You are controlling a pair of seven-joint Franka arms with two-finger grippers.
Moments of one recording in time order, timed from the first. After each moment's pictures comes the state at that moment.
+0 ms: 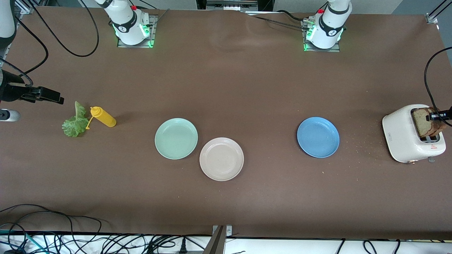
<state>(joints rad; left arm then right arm) 0.41 0.40 0.00 -1.59 0.15 1.78 0.26 -0.02 0.19 -0.04 -1.48 0.03 1.52 -0.01</state>
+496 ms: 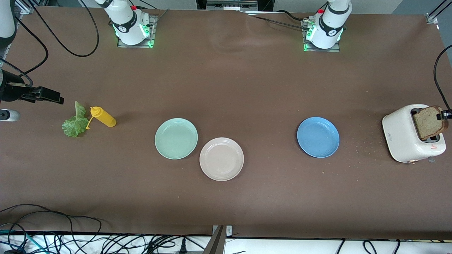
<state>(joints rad) 0.41 0.39 -0.01 -1.48 0.14 1.68 0.26 -0.02 0.19 -0.04 -1.48 0.03 1.52 -0.01</state>
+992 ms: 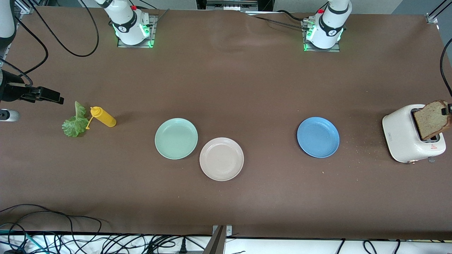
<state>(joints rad) 0.33 0.39 -0.04 -1.30 0.08 1.45 0.26 -0.02 0.19 -0.04 -1.48 0.03 1.52 -0.01</state>
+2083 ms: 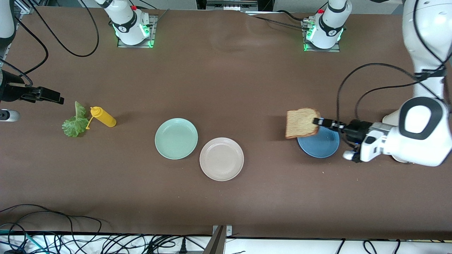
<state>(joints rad) 0.01 0.67 -0.05 -1.32 -0.88 1.39 0.17 -0.02 0.19 -0.05 -1.48 0.04 1.52 -0.01</state>
